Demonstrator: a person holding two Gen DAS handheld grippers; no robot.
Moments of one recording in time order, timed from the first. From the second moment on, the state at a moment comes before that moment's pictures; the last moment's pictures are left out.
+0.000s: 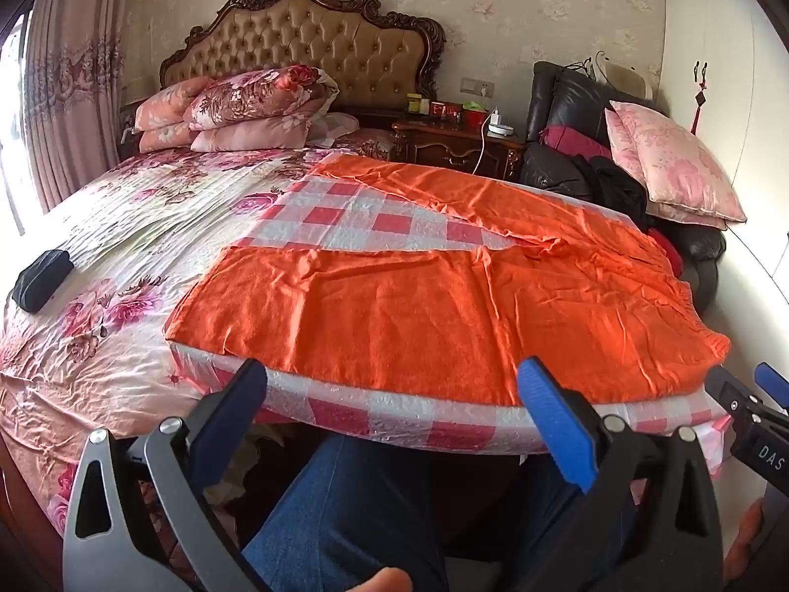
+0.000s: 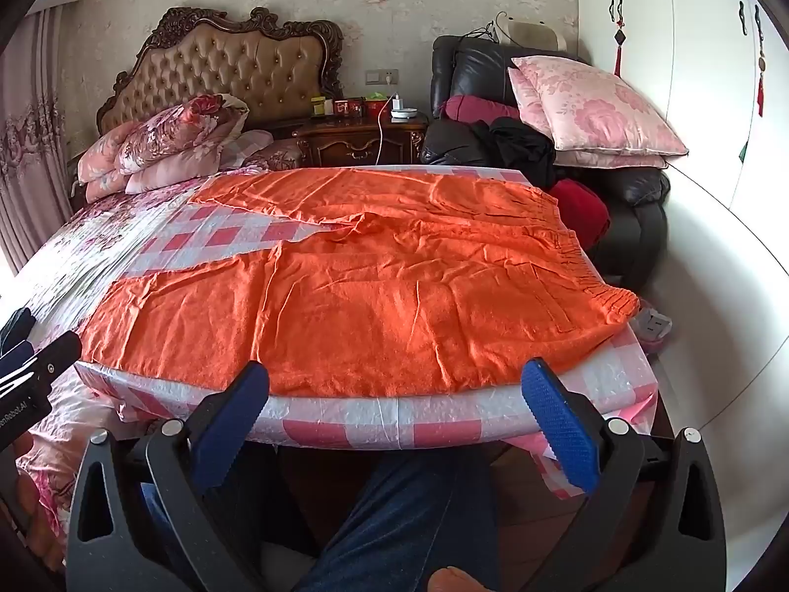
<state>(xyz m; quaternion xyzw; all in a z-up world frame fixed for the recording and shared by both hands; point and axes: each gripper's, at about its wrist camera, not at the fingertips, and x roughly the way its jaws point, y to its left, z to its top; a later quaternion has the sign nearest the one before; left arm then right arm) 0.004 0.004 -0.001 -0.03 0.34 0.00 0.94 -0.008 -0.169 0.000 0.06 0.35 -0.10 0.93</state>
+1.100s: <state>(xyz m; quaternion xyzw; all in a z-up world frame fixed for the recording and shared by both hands) 0.003 0.002 0.001 -0.03 0.34 0.00 0.94 -0.009 -0.170 -0.003 0.06 0.35 -0.10 0.93</state>
